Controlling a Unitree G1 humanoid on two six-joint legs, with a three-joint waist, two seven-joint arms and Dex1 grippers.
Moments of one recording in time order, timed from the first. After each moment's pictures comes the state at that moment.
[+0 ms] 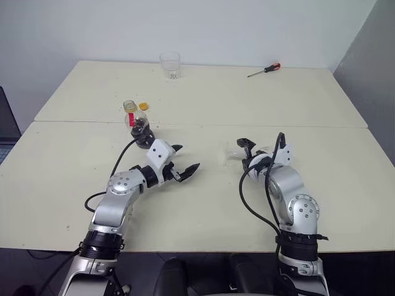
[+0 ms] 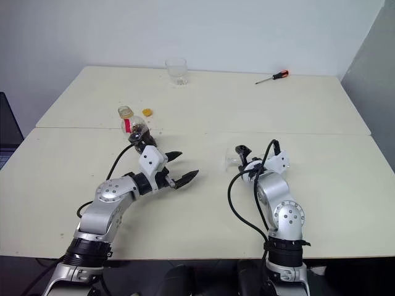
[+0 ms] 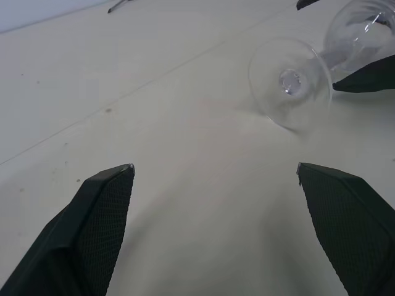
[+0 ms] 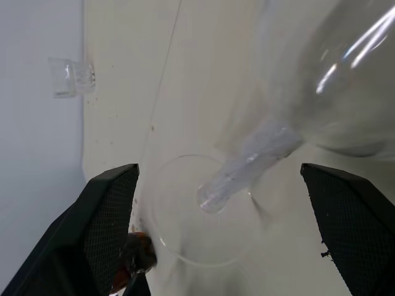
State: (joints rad) left arm -0.33 0.45 -0.05 0.00 -0.19 0.24 -0.72; right arm -0.40 0.15 -0.13 -0.19 1.42 0.46 -0.91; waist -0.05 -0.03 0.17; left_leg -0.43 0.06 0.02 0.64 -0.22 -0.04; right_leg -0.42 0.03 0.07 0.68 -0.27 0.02
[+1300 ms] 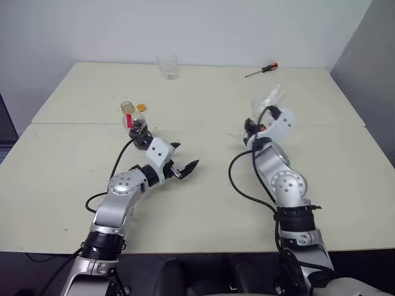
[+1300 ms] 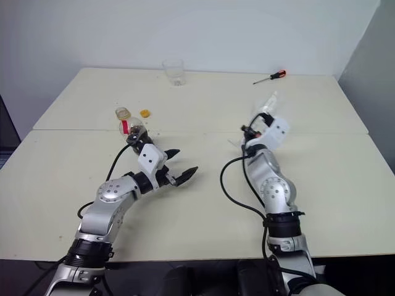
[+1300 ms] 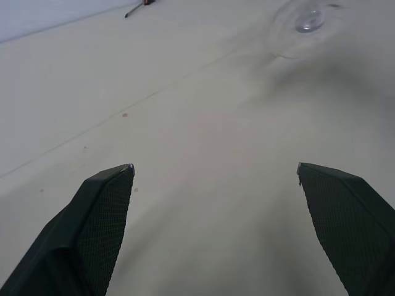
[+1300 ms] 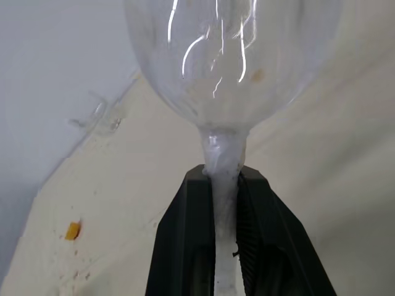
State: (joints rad) left arm -0.33 0.43 -0.05 0.00 -0.19 0.25 -0.64; right arm -0.63 0.01 0.01 0.06 0.76 0.42 -0.41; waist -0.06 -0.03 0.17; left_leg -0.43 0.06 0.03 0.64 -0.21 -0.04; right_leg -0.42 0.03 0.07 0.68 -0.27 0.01
